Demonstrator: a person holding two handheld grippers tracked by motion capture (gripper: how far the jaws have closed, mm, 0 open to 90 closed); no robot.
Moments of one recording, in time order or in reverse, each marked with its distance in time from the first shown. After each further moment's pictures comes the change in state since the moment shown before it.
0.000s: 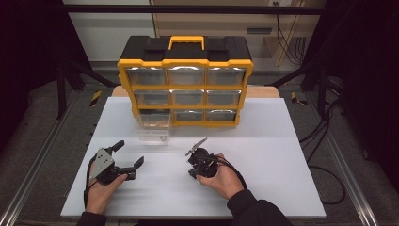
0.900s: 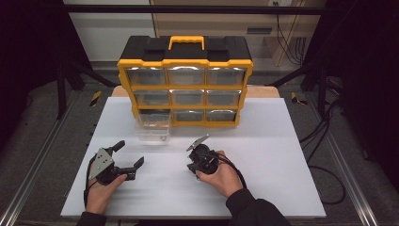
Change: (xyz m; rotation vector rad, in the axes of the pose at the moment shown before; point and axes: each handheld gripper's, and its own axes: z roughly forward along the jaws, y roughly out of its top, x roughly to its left) left arm 0.000 0.000 0.000 -0.006 -0.016 -0.012; right arm -0.006 0.006 -0.007 -0.103 -0.021 0.008
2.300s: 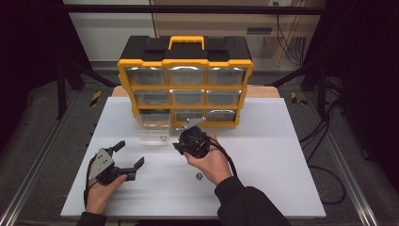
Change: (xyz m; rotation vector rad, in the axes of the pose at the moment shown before) left arm 0.000 0.001 -0.001 -0.002 -0.005 0.001; right arm 0.006 0.059 -0.031 -0.250 -0.015 -0.042
